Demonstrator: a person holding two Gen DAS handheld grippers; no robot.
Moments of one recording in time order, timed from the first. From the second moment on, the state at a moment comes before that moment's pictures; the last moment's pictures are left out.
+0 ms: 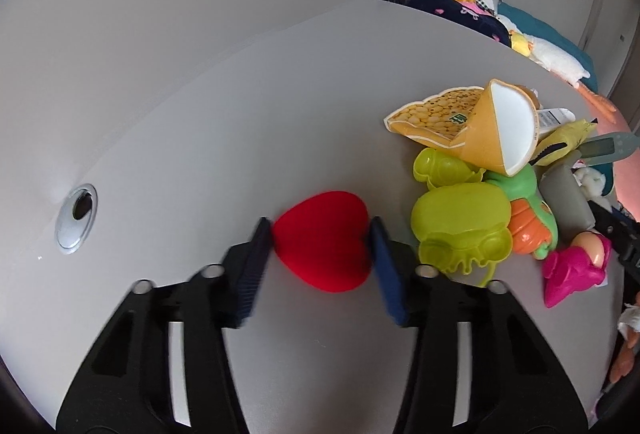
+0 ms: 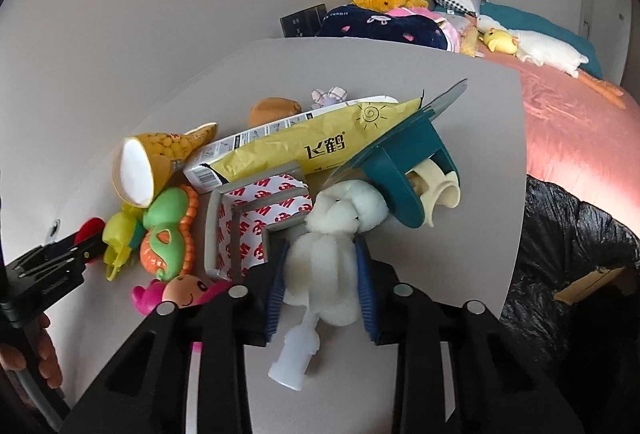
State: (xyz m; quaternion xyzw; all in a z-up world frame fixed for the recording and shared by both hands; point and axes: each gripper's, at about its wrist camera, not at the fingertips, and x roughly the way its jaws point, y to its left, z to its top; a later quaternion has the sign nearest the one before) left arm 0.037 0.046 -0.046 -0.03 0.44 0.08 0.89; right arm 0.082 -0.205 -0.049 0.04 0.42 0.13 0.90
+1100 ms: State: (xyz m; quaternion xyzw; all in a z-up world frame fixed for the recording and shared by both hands) left arm 0.004 -0.059 0.029 -0.03 0.36 0.01 0.93; right arm 0.024 -0.296 0.021 0.09 0.34 0.14 0.93
